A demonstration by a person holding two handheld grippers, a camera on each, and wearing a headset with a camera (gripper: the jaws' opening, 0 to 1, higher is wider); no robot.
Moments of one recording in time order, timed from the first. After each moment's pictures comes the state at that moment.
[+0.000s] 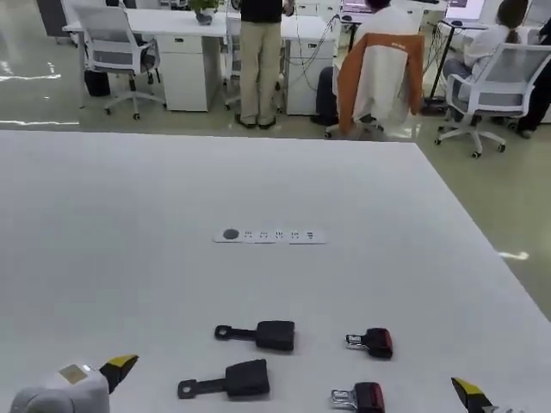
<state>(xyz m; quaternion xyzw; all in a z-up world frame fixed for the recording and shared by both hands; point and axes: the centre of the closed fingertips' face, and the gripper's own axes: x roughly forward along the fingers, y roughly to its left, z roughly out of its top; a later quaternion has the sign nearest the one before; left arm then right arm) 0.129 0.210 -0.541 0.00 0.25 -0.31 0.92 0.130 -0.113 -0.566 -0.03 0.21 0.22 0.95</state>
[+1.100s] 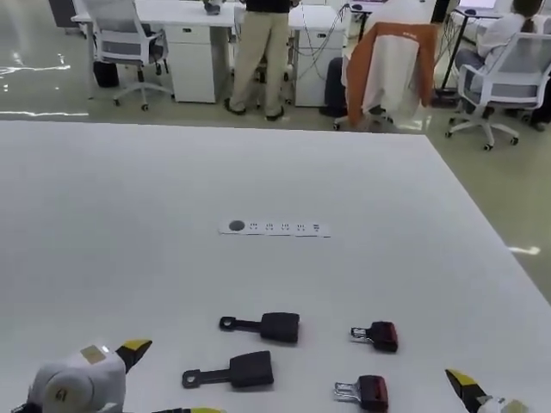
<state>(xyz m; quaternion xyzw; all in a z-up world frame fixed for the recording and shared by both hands) 0.137 0.195 -0.545 0.02 0.26 -0.33 0.91 0.135 -0.104 -0.572 -0.04 0.22 0.25 0.94</state>
